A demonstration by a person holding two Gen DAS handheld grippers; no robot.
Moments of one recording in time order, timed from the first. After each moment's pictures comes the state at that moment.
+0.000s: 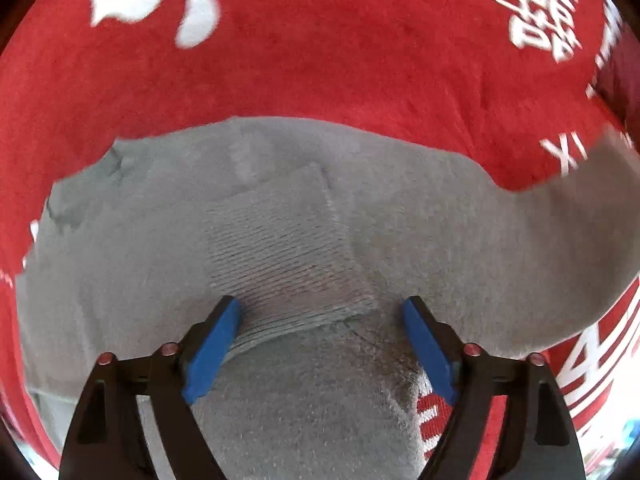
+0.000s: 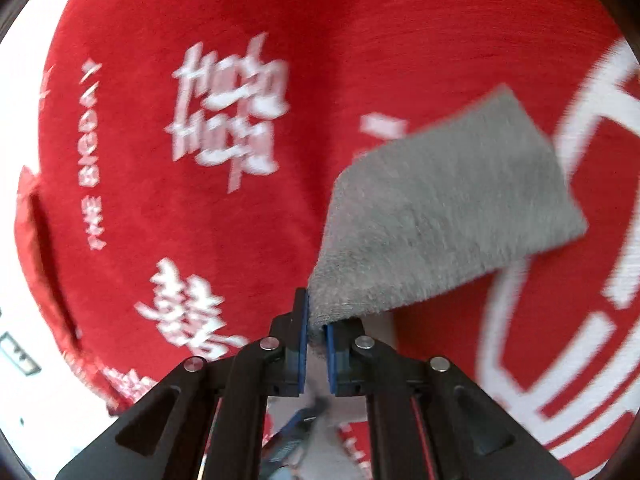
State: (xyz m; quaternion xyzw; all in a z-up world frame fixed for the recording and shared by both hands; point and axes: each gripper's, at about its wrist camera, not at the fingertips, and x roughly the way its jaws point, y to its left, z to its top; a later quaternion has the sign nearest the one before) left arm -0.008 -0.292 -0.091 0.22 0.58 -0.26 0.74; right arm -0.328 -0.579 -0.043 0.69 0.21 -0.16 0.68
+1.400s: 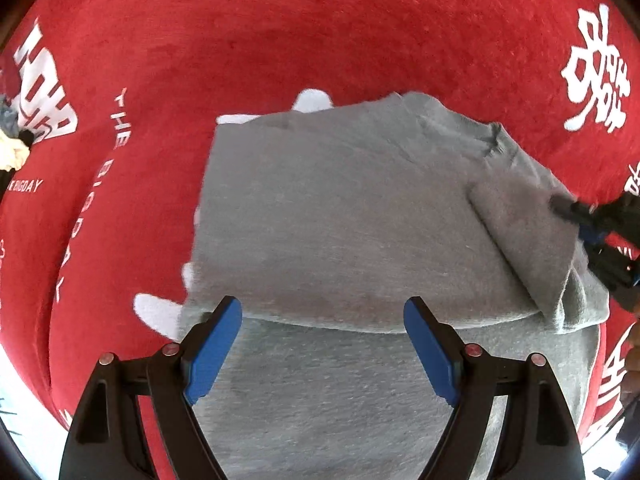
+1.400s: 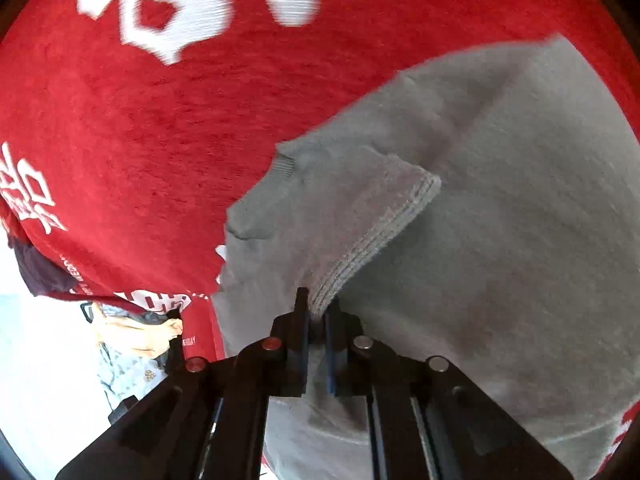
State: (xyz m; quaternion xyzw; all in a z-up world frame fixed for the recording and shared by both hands) left arm 0.077 0.031 -0.061 0.06 0.60 -0.11 0.79; right arm -0.041 -0.304 -0.074 0.54 0.48 0.01 0.69
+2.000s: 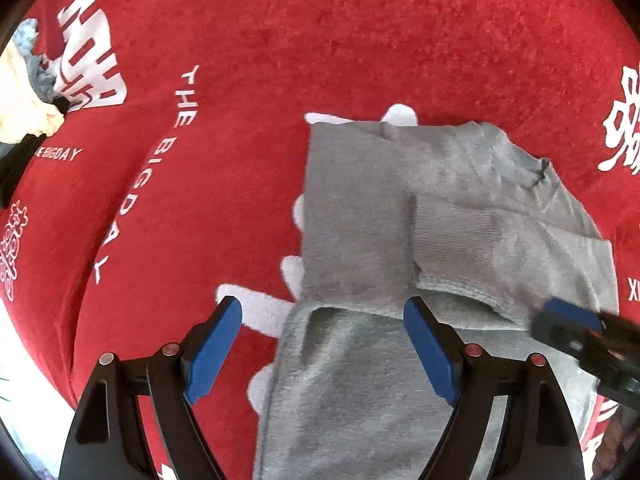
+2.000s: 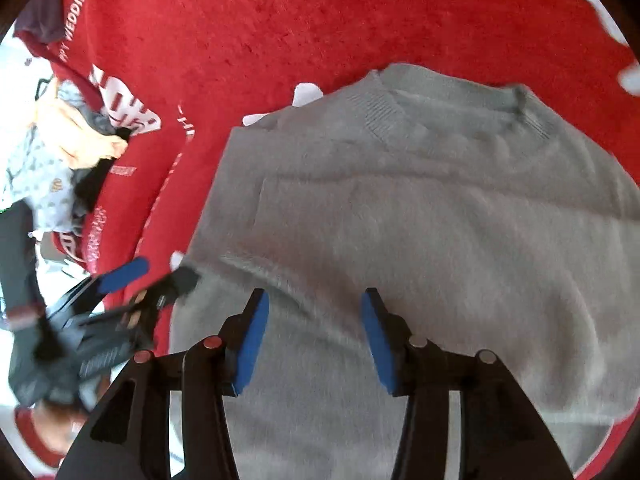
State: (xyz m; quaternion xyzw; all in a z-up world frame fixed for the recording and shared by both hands) left arm 0.087 0.090 -0.049 0.03 0.60 -0.07 0.80; right arm -0.018 -0.166 -0.038 0.24 0.61 0.10 0.75
